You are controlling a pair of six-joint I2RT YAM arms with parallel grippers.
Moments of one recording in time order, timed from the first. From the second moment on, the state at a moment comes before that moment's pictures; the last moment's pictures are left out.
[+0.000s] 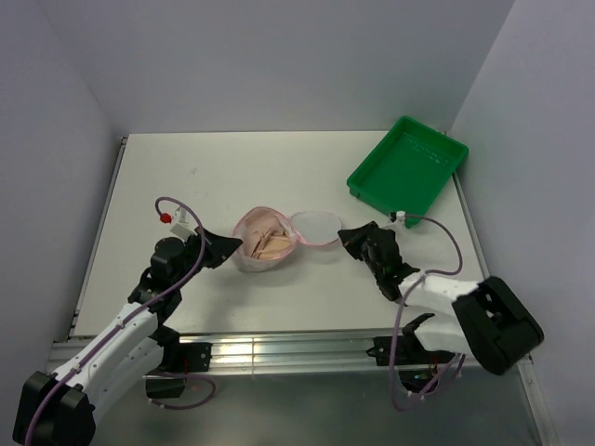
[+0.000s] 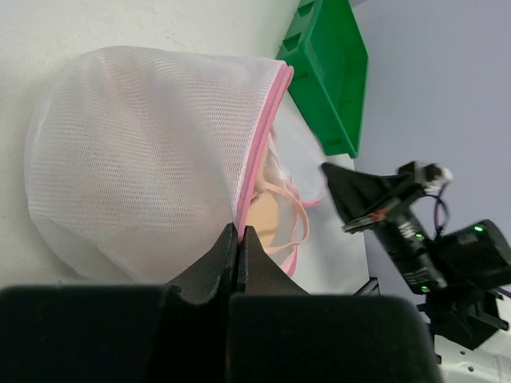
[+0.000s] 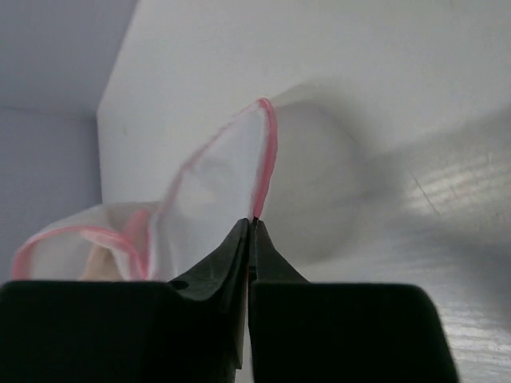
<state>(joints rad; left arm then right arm) -0.40 0.73 0.28 0.21 0.18 -0.96 0.50 1.28 0.25 0.59 0.21 1.15</state>
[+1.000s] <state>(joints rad) -0.57 0.99 0.43 0.28 0.11 -0.87 0.94 0.89 0.77 -0.10 0.40 0.35</state>
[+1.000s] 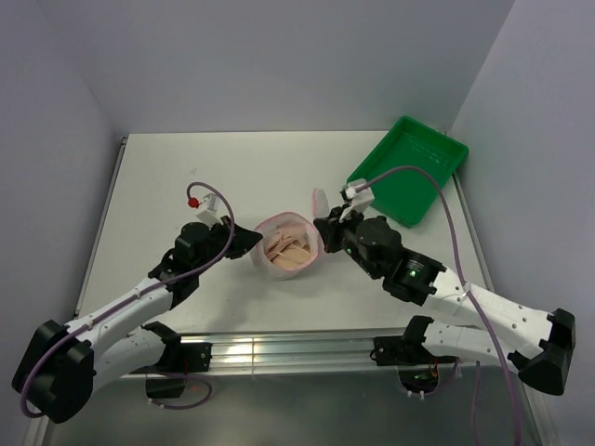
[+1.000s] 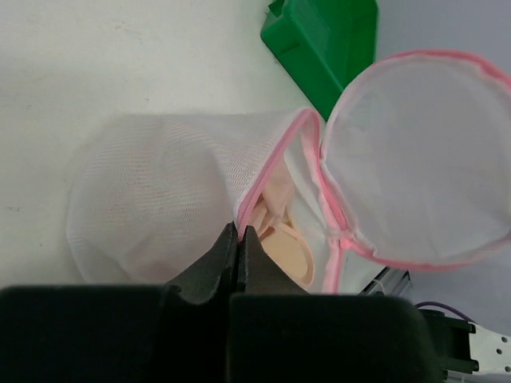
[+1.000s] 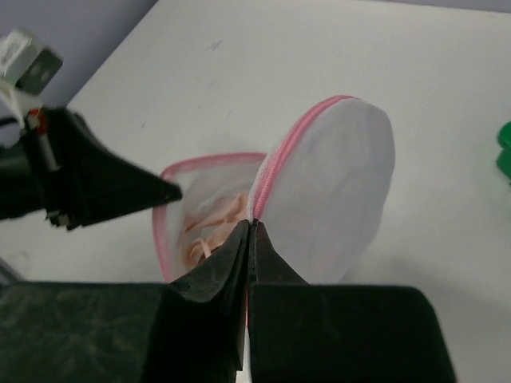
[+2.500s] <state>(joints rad) -0.47 1.00 0.58 0.17 0.05 -0.78 0.91 0.86 0.30 0.19 0.18 1.07</state>
